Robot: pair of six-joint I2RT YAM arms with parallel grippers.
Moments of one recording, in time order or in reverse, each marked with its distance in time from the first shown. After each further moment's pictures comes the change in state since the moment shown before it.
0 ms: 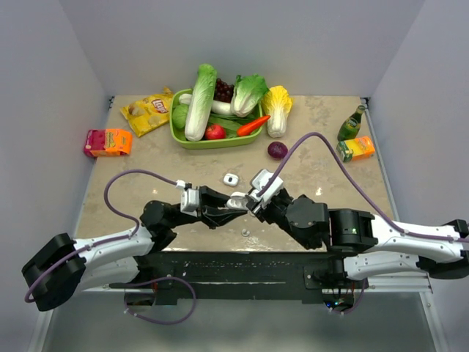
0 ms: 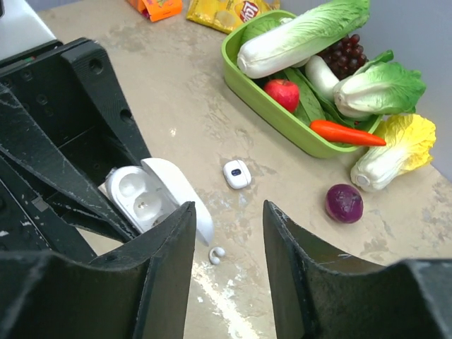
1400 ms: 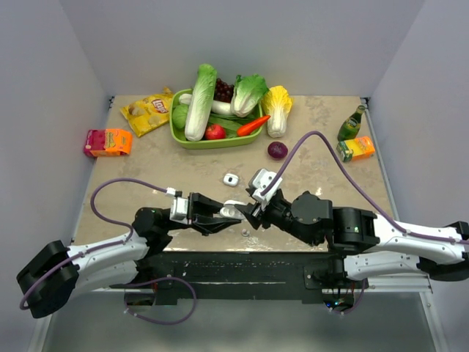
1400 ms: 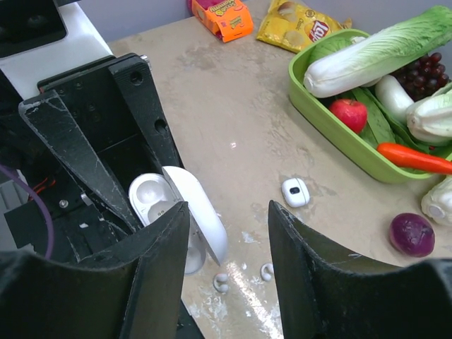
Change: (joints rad) left arm 0.002 -0.077 -0.056 0.075 0.080 -0.046; right arm -0.021 -0.012 0.007 0.040 -0.213 0.070
